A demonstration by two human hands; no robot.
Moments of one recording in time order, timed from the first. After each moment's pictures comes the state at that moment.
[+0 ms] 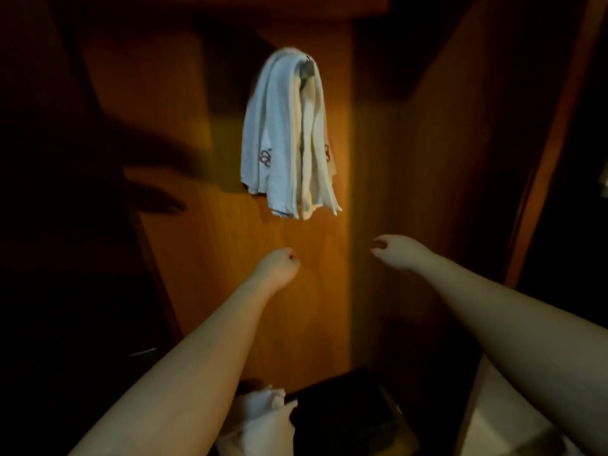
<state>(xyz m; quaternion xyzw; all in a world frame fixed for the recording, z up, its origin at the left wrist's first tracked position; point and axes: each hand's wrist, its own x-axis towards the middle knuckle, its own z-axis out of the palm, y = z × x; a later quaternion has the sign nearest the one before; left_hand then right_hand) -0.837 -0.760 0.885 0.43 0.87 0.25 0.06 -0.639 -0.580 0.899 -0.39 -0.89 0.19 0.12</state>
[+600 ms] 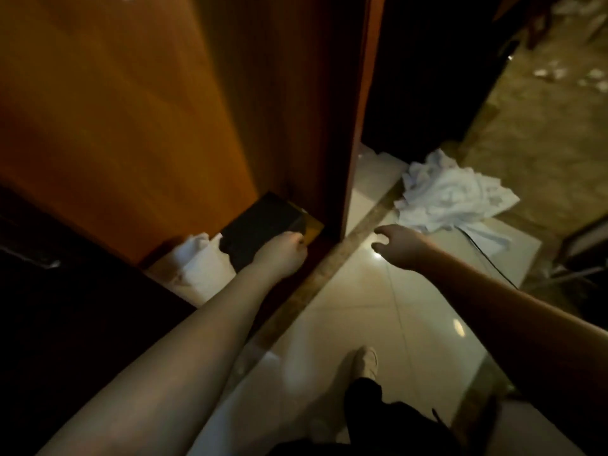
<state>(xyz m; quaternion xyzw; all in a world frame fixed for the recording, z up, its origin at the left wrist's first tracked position) -0.645 -0.883 0.638 0.65 0.69 0.05 0.30 -0.381 -0.822 0.627 -0.60 -0.76 0.24 -0.04</state>
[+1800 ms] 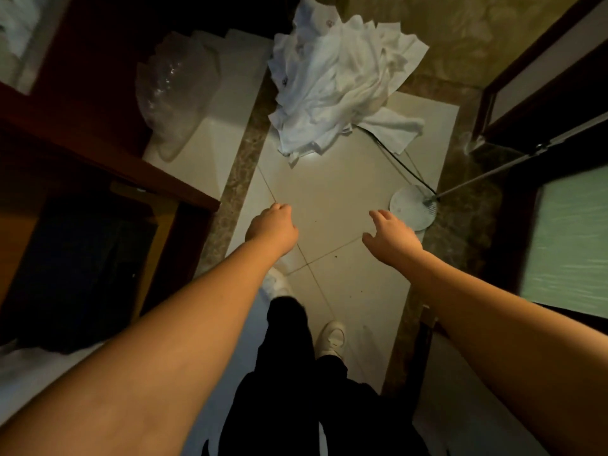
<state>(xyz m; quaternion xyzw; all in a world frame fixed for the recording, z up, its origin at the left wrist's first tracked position) -0.229 -0.553 0.323 0.72 0.59 -0.21 0.29 0.007 -0.635 0.295 -0.75 -0.55 0.36 -0.09</state>
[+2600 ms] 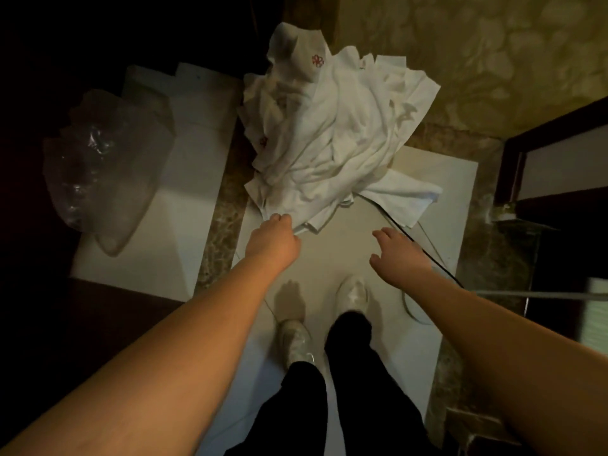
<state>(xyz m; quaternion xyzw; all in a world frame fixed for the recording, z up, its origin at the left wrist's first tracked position) -0.146 -0.181 0.142 0.73 0.55 -0.19 0.34 0.084 -0.287 0.138 -0.75 -0.52 0.36 -0.20</state>
